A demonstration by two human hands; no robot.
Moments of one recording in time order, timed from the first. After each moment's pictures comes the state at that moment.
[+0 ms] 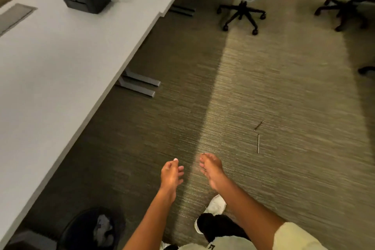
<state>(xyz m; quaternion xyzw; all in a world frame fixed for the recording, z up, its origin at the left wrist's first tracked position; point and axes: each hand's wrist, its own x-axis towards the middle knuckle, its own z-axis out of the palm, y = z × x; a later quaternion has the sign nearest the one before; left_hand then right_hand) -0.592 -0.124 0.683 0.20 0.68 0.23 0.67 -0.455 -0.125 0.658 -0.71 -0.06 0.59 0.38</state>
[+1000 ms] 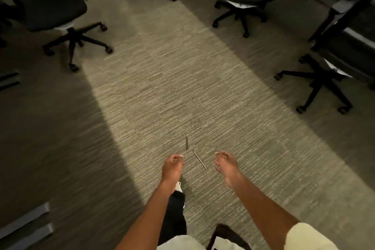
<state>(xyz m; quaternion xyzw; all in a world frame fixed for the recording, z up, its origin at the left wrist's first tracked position) -0.039 0.142 0.631 0.60 0.50 -0.10 0.61 0.061 -0.017 0.608 -0.71 0.27 0.36 0.55</state>
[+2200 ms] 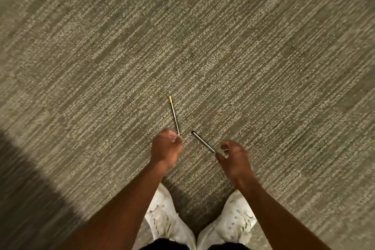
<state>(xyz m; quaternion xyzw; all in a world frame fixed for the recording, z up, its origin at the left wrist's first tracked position) 0.159 0.206 0.019 0.78 0.40 -0.27 0.39 0.170 0.012 0.001 -0.86 0.13 0.38 0.32</state>
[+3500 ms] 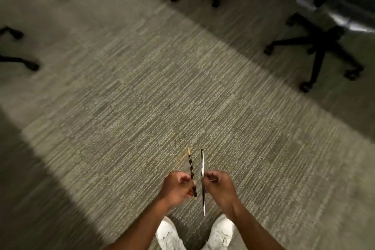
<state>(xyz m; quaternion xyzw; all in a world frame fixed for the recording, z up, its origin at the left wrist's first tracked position) 0.214 0.207 0.407 0.70 0.27 -0.33 0.58 0.233 0.049 0.395 -0.77 0.17 0.33 0.51</state>
